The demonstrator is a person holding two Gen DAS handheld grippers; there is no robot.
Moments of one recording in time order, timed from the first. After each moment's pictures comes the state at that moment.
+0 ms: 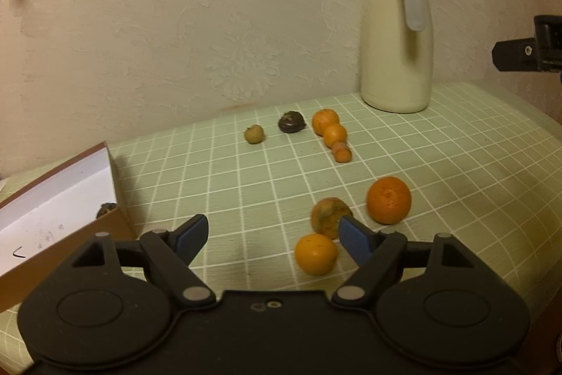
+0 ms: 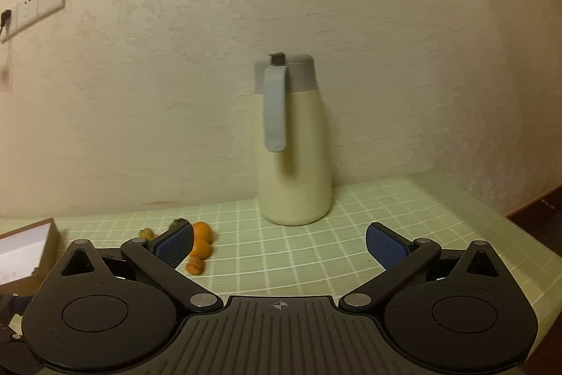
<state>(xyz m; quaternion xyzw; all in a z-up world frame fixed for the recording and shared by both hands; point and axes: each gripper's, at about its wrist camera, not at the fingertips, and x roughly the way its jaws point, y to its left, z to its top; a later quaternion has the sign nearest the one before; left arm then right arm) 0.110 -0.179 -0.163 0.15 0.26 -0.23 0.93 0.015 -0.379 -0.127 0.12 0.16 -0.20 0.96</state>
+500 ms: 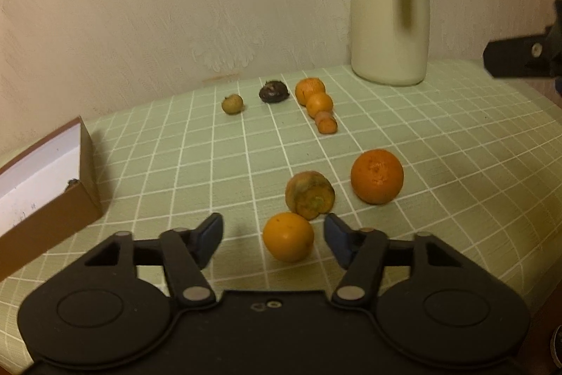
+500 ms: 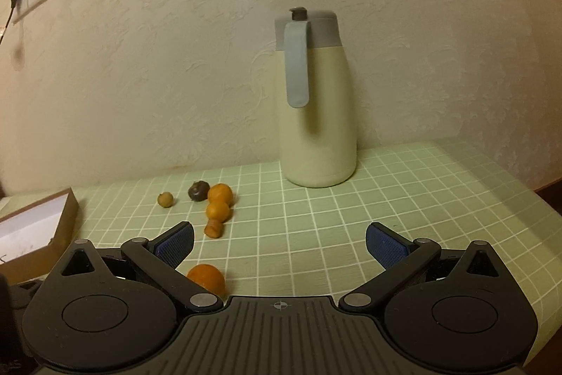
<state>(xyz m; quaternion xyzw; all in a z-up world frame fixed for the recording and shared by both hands) 0.121 -0.202 -0.191 0.15 0.30 -0.24 0.91 0.025 -0.380 -0.143 0.14 0.21 -0.15 0.96</state>
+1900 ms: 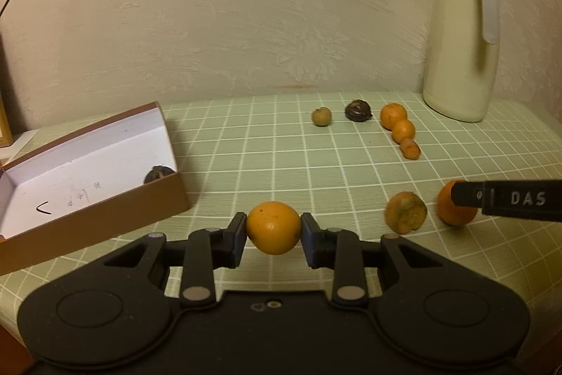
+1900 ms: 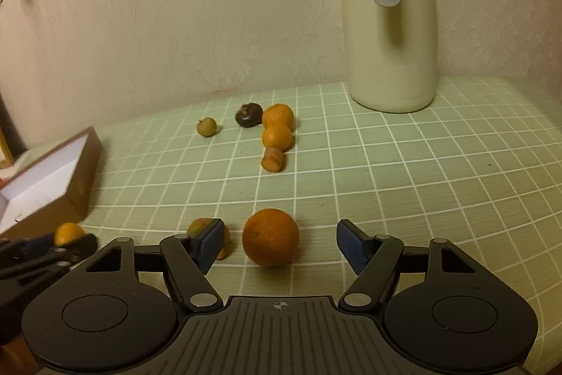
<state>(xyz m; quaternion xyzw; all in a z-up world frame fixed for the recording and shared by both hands) 0.141 -0.135 -0.164 0.10 0.29 -0.16 0.94 0.096 -0.350 -0.193 0.17 0.32 -0.07 0.93</state>
